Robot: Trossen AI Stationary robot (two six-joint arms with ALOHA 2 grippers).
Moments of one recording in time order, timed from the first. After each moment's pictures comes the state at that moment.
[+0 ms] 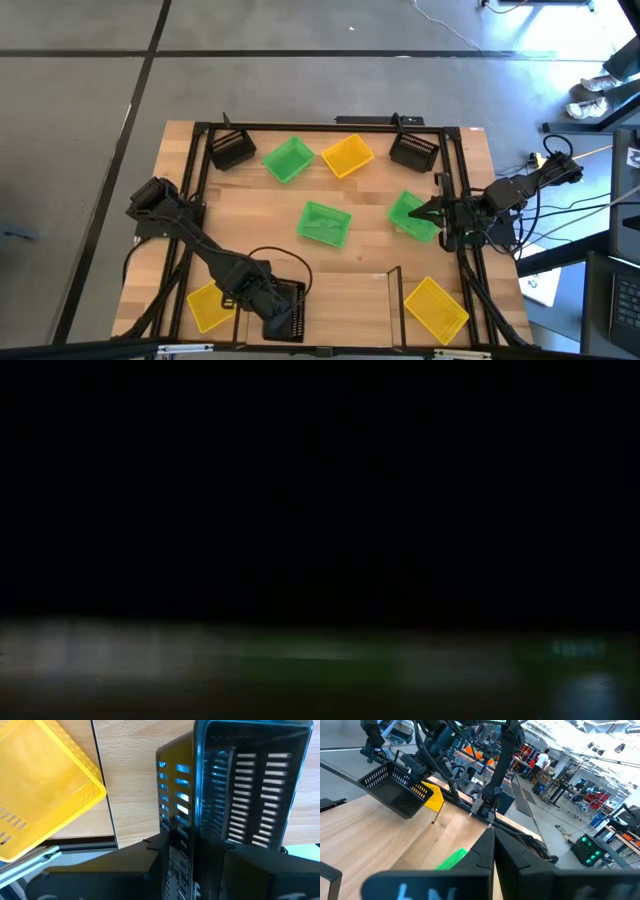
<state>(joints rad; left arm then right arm) -0.66 1.81 1.56 -0.96 0.04 -2.27 0.49 0.48 0.54 -0.14 0.37 -0.45</state>
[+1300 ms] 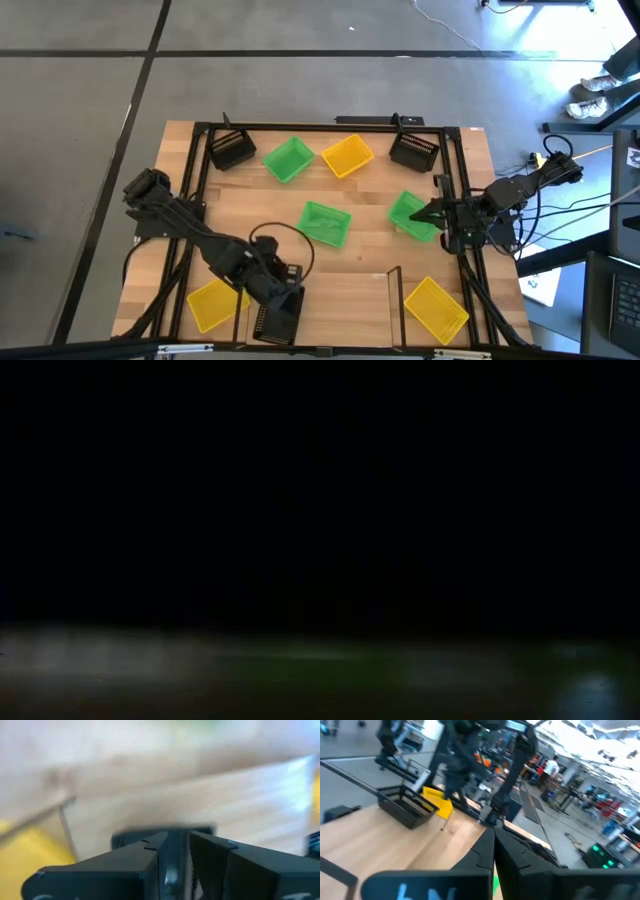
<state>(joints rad) -0.61 1.71 1.56 -1.02 -0.37 -2.01 0.49 0.48 0.54 -0.12 0.30 -0.45</state>
